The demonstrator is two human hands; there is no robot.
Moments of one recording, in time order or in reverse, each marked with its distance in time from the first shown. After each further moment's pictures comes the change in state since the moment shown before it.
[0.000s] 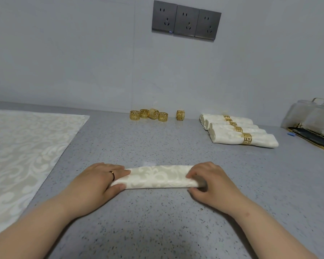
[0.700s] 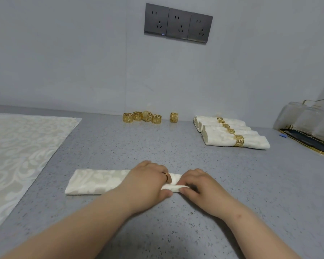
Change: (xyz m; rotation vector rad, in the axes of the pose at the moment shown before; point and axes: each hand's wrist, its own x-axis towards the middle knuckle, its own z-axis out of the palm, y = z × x) left_hand 0.079 0.093 0.006 -0.067 -0.227 0.108; right_hand 0.002 0.008 0.000 0.103 -0.072 -0.016
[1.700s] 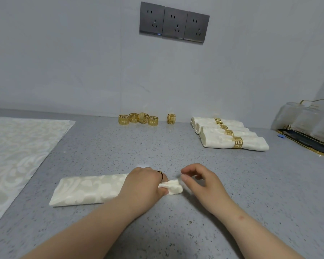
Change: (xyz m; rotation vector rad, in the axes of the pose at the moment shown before) left_hand 0.013 -0.003 0.013 -0.077 0.085 -0.181; right_hand 0.007 -0.007 -0.004 0.427 0.206 0.313
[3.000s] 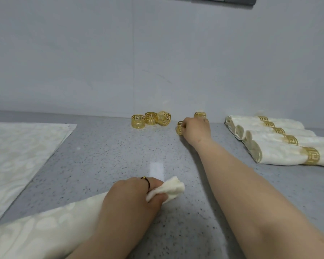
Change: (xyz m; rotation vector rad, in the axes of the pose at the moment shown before) left_hand 0.034 -0.101 0.020 -0.333 0.108 -0.323; right_hand 0.286 0.043 0.079 -0.797 0.121 0.013
